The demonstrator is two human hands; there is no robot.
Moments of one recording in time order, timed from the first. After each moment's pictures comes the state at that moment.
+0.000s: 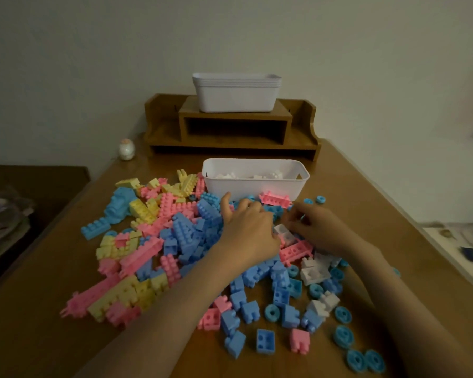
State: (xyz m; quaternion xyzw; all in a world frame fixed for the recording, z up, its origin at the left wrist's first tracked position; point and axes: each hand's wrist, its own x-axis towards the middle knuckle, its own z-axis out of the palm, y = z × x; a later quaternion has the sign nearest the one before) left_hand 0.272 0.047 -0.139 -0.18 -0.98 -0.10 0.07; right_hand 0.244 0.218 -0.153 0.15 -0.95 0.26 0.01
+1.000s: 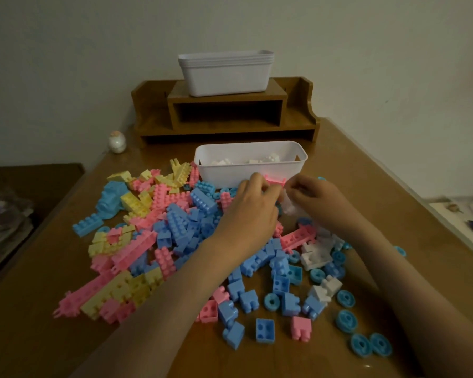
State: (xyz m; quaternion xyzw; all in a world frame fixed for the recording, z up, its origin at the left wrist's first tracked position) left_hand 0.275 0.047 -0.144 -0.27 -0.92 -0.19 0.18; right_hand 0.248 0.209 -0.147 0.11 -0.91 0.38 0.09
